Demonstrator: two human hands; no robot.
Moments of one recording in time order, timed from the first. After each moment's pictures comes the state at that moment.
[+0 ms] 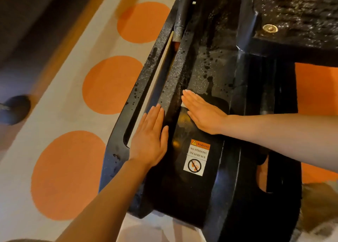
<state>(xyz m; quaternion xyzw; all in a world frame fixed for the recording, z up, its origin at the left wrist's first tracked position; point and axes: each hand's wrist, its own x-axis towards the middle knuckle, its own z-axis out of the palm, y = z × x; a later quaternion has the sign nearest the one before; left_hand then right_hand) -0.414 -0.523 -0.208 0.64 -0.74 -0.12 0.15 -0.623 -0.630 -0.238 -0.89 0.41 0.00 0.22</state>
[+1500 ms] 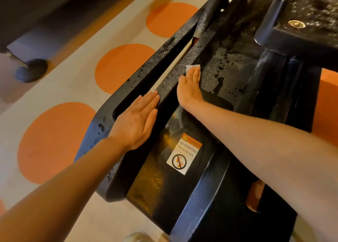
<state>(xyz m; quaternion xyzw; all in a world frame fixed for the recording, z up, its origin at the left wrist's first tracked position) -0.413 -0.512 -0.214 0.65 -0.73 -0.09 0.17 -0.546 -0.656 -0.223 -0.66 0.57 -0.20 0.44</state>
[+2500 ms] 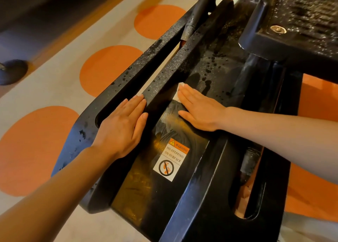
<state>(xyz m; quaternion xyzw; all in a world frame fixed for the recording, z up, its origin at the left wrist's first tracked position) -0.424 -0.513 -0.210 0.68 -0.72 -0.04 0.14 -0.650 -0.665 -0.231 -0.94 0.30 0.11 0.12</state>
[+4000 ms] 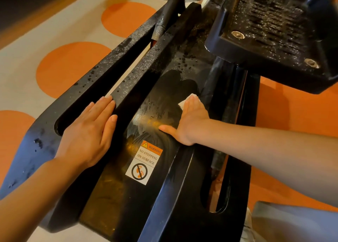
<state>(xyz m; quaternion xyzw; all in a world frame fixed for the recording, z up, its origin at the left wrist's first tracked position) -0.427 -0.513 -0.217 0.68 -0.71 -0.06 0.17 -0.658 -0.616 -0.189 -0.77 0.54 0.35 0.03</state>
